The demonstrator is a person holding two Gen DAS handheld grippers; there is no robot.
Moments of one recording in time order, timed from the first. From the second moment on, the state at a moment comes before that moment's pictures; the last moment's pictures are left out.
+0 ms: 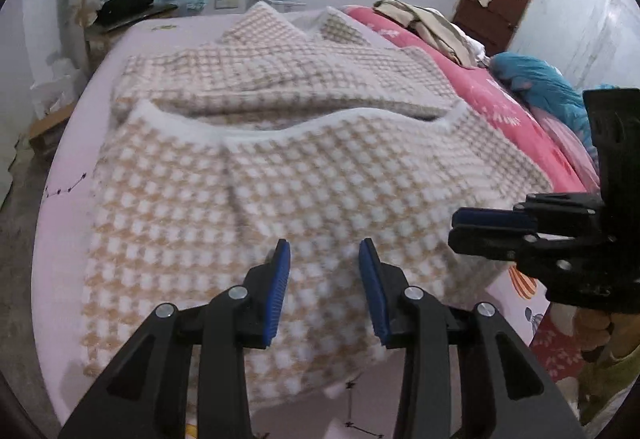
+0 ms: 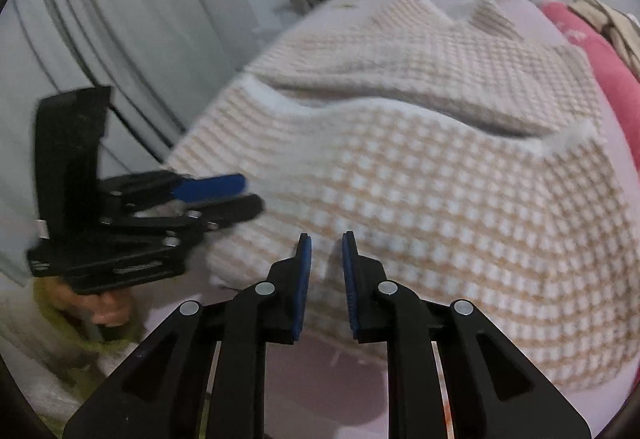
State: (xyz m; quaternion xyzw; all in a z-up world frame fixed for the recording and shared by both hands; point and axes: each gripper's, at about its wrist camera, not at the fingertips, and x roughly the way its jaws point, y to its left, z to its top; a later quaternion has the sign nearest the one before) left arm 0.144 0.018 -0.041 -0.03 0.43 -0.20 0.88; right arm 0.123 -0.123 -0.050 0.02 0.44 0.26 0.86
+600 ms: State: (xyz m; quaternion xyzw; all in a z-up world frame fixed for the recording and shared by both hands) left arm 0.151 0.058 -0.045 -0.06 0.43 -0.12 0.89; right arm 0.153 -0.120 -0.048 0.06 0.44 0.24 0.86
